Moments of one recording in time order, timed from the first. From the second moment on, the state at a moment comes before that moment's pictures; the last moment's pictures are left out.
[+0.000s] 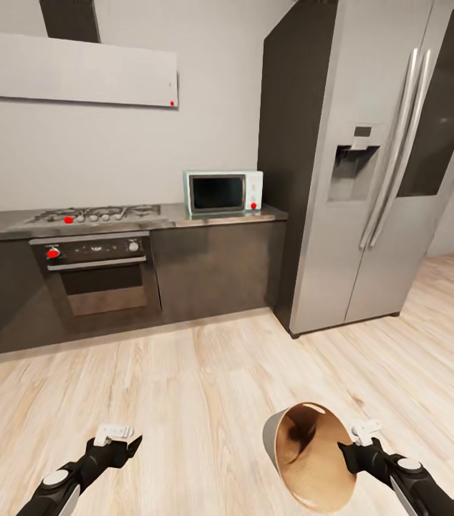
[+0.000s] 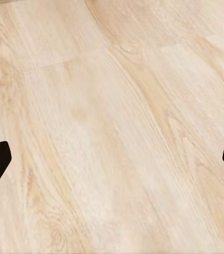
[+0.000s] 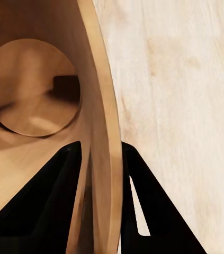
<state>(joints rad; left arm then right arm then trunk) -0.31 0.18 0.00 -0.73 0.09 0.05 -0.29 -0.42 -0.24 -0.04 -0.54 0.11 0.07 0.39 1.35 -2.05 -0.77</state>
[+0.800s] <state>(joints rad) -0.31 0.17 -0.01 -0.73 0.09 0.04 -0.29 -0.42 -0.23 -0.04 -0.54 0.11 0.07 0.39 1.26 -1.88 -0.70</state>
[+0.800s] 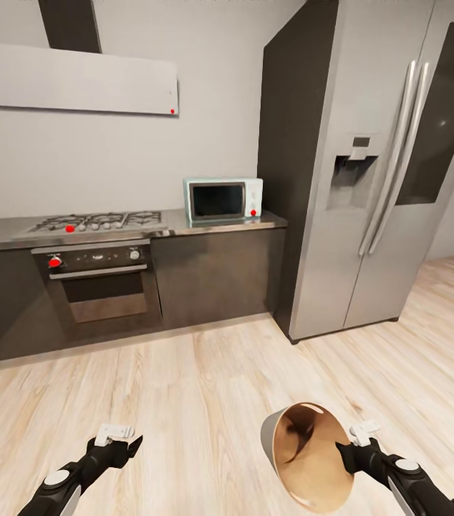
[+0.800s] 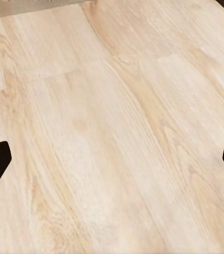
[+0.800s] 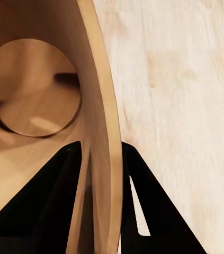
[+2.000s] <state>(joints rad) -0.31 0.17 -0.01 -0.73 0.09 0.05 -0.29 -0.42 -0.20 -0.04 -0.54 0.11 0.07 0.39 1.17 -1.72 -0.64</state>
